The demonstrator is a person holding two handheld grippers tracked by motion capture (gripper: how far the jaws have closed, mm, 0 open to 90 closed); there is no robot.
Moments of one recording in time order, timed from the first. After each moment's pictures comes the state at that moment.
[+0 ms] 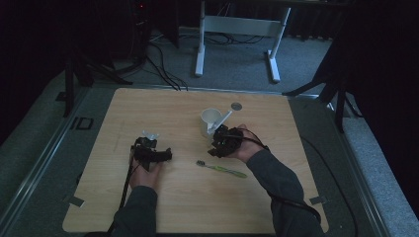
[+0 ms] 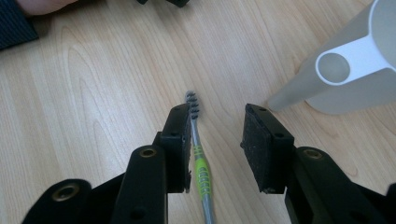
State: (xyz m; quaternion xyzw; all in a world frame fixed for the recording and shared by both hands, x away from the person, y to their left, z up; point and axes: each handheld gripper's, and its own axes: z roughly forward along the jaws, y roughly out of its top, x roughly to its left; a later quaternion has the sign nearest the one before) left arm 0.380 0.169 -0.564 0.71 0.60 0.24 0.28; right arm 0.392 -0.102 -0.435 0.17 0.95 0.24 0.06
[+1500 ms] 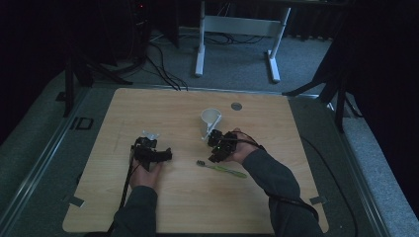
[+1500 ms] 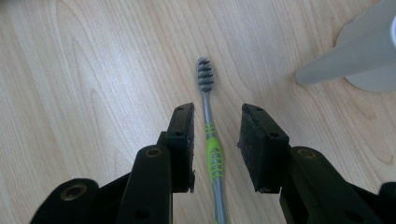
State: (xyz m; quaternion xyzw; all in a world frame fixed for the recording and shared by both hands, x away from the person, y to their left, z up) left arm 0.380 0.169 -0.564 0.71 0.60 0.24 0.28; right arm 0.395 -0.089 -0.455 0.17 0.97 0.16 0.03
